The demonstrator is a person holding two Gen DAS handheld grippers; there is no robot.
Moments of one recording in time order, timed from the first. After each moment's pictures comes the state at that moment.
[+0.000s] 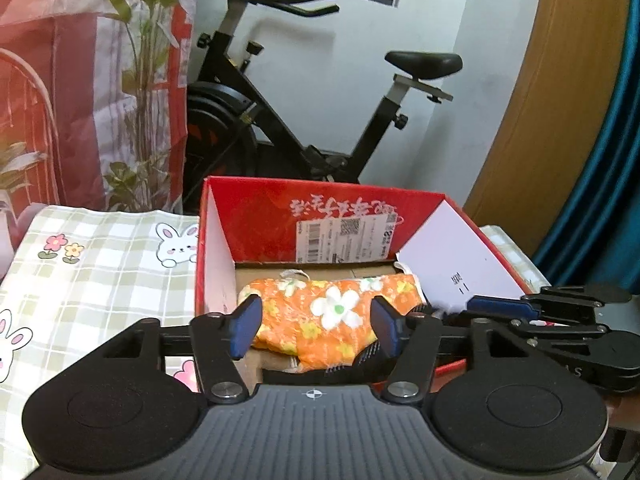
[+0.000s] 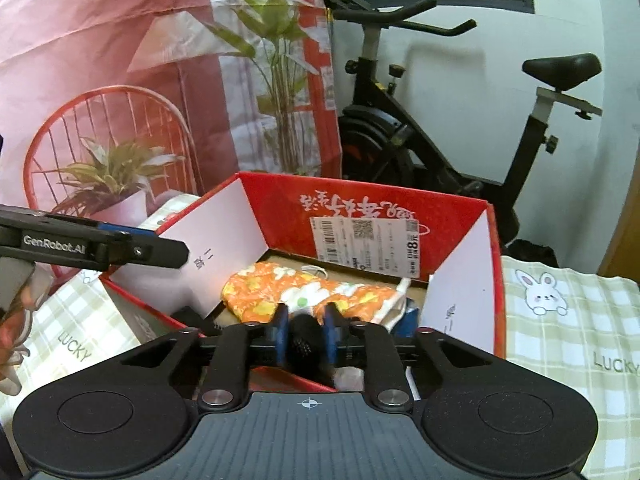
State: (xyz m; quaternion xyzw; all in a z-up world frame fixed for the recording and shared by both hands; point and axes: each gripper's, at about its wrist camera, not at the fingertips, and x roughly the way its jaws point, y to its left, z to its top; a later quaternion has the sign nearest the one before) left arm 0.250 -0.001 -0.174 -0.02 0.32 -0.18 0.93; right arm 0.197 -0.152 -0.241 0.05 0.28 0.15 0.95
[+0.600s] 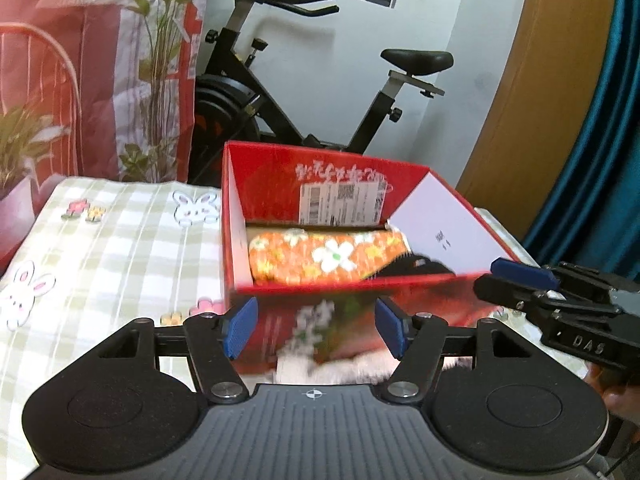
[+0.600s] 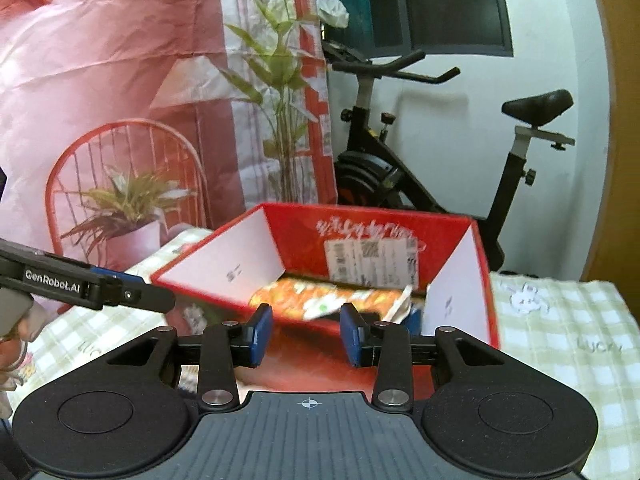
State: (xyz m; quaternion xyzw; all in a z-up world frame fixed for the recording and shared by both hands) left arm 0.187 0.017 -0.184 -0.03 0.33 -0.18 0.93; right arm 0.115 -0.136 -0.242 0.06 0.20 0.13 0.97
